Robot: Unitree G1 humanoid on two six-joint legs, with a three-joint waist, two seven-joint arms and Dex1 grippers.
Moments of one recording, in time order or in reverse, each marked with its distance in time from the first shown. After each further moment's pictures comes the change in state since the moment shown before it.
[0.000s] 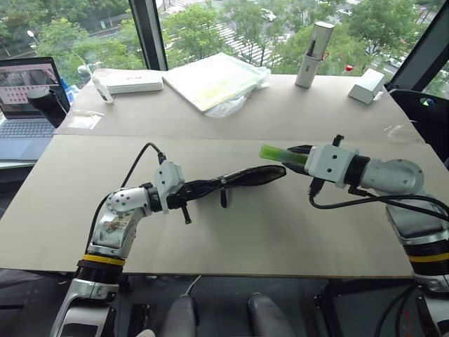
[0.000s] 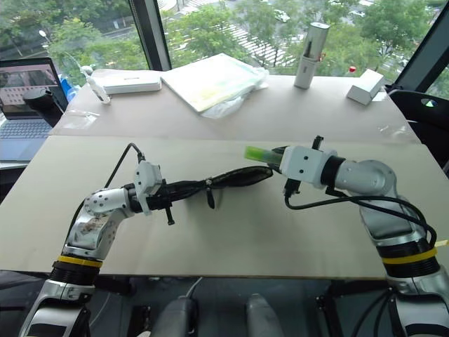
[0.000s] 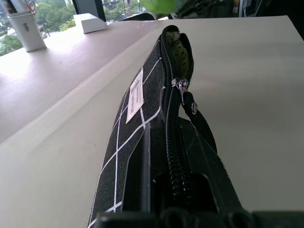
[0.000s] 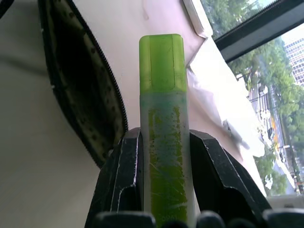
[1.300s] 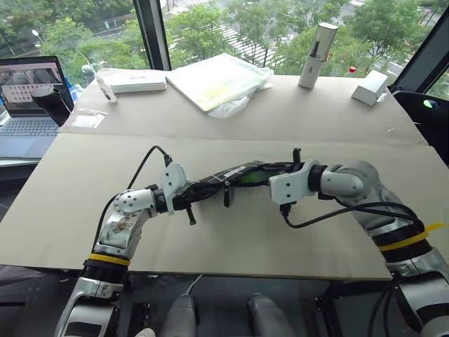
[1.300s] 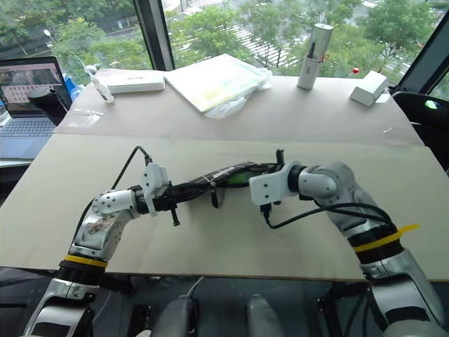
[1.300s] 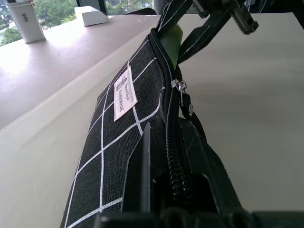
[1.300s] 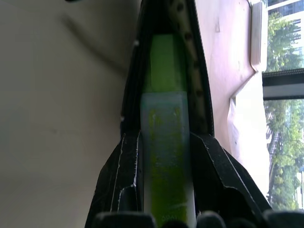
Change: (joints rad) left arm -0.009 -0.022 -0.031 0.016 0.020 -0.002 0.026; right arm -0.130 0.187 0.263 0.208 -0.396 -0.251 -0.019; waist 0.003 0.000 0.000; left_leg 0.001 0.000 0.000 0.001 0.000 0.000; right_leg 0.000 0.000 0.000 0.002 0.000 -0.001
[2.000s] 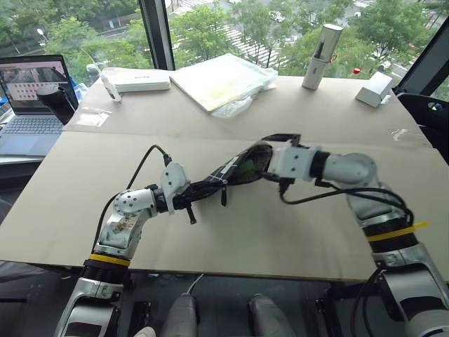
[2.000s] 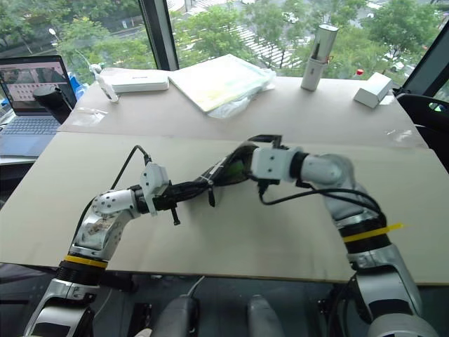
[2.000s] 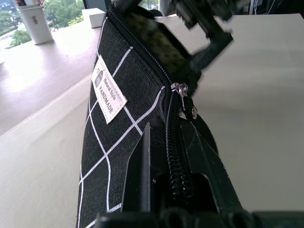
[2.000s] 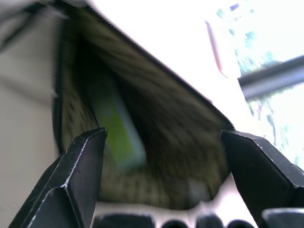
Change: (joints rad) left arm 0.011 0.005 0.002 -0.008 0.001 -0.001 0.014; right arm -0.012 0.018 -0.268 0.082 0.339 0.204 0.052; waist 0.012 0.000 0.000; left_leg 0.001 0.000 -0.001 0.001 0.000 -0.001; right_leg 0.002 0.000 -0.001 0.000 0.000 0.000
